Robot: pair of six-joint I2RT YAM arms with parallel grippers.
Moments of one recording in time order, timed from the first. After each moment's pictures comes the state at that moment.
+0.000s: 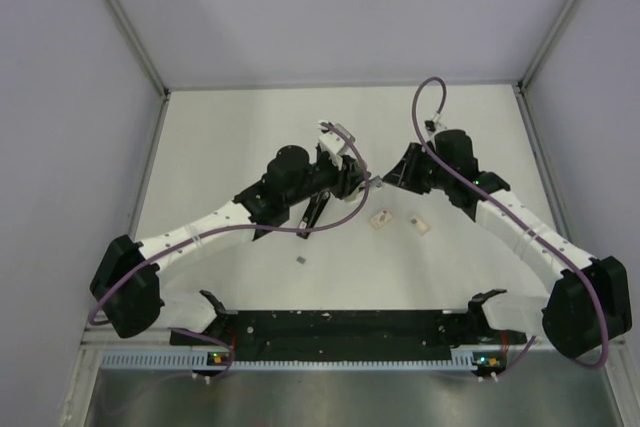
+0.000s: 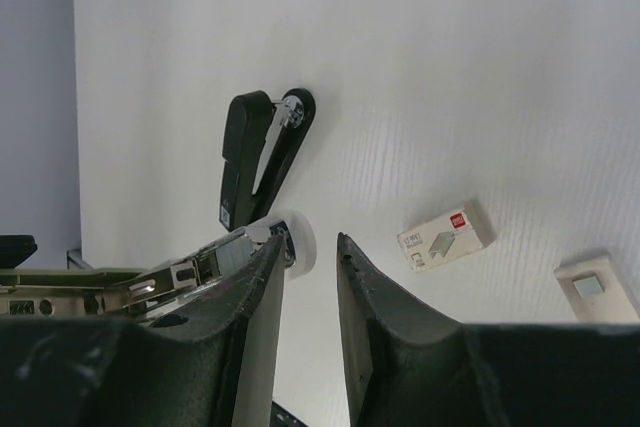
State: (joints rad) left arm -0.82 1.34 0.95 0.26 0.16 -0.10; right arm 0.40 1.22 0.88 -0.27 -0.26 0.66
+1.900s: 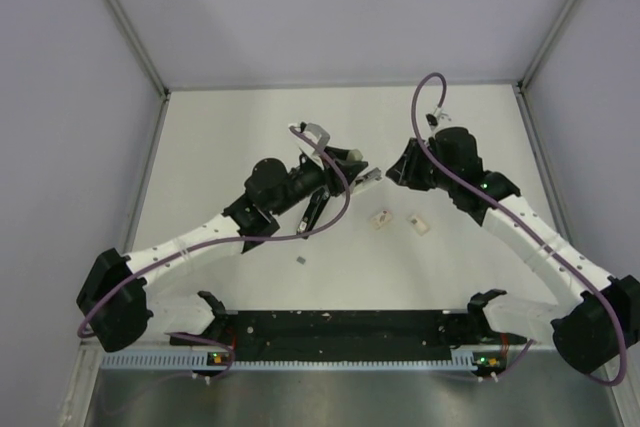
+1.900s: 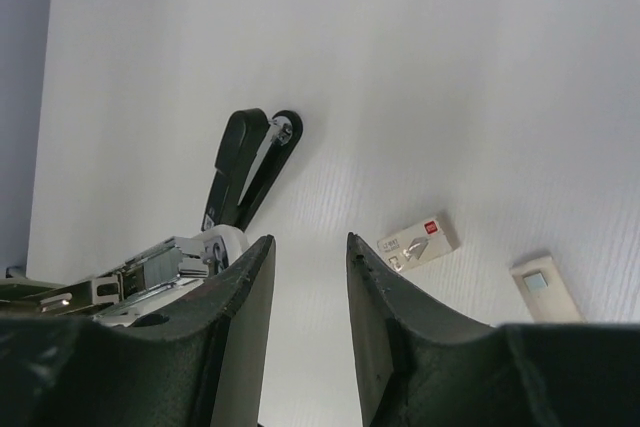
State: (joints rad) left arm -0.82 1.24 0.82 0.55 0.13 -0.22; right arm 0.47 1.13 0.96 -0.39 -0.09 0.58
